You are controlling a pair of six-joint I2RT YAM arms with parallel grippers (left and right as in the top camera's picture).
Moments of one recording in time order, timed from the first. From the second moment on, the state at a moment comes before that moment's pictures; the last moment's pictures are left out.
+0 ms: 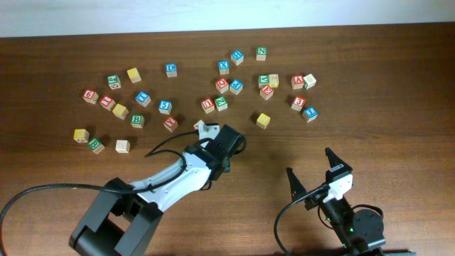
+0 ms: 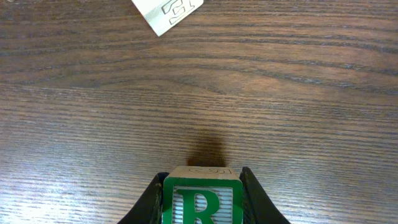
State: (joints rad) left arm -0.68 1.74 0.94 -0.46 -0.33 -0.67; right arm 0.23 0.01 0.01 -0.06 -0.18 0.03
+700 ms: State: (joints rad) left arm -0.68 1.74 0.94 -0.45 -0.36 -0.64; right arm 0.23 0.01 0.01 -0.06 -0.18 0.03
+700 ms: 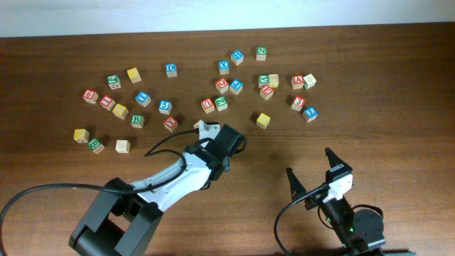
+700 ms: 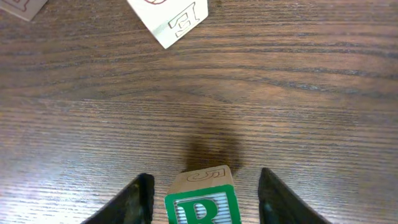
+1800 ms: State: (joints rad) left arm 0.00 1.34 1.49 -0.99 -0.52 -0.29; right arm 0.23 0.01 0.01 -0.06 -0.18 0.03
